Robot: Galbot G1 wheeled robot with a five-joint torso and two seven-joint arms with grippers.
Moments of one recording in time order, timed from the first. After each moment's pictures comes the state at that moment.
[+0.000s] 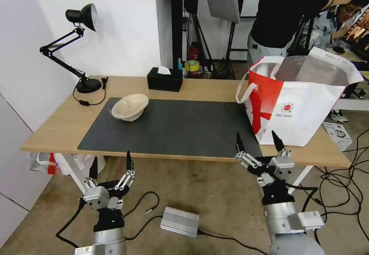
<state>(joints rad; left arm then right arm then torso) 1.79 -1.39 -0.35 -2.24 -0.10 -0.46 -0.34 -1.61 0.97 0.21 2.34 0.18 0.20 0.54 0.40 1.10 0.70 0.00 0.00</state>
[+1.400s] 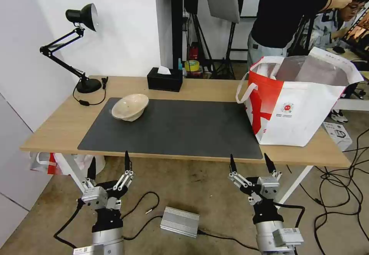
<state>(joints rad) 1.79 -1.39 -0.36 -2.23 -0.10 -0.46 -0.35 -1.68 1.04 0.16 2.28 0.06 0.16 0.61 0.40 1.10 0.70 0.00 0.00</state>
